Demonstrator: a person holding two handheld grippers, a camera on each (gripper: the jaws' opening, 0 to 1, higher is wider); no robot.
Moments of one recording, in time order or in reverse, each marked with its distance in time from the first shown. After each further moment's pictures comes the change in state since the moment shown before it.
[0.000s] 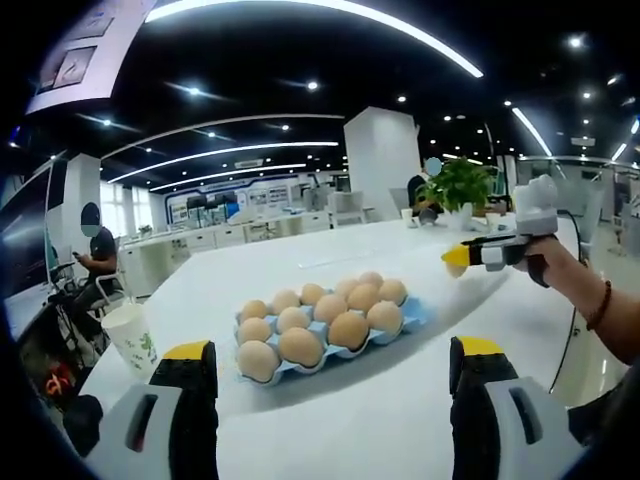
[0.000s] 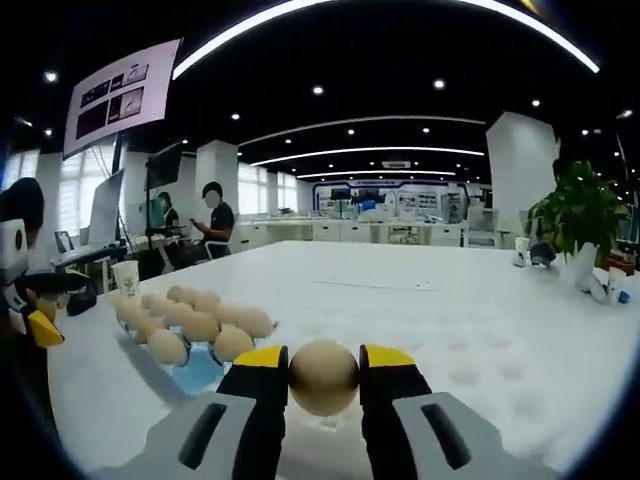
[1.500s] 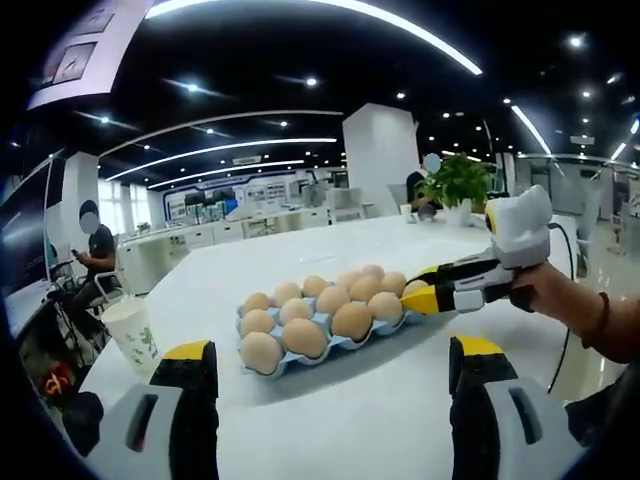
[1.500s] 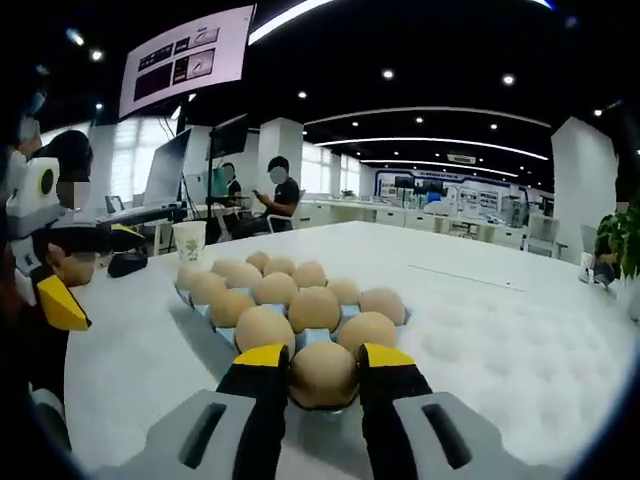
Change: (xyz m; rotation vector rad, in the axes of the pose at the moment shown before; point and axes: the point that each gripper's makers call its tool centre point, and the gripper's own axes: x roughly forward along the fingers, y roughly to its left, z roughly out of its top) left arm 0.002 0.007 -0.007 0.000 0.018 -0.008; right arm 0.036 0.100 -0.032 -0.108 0.076 0.234
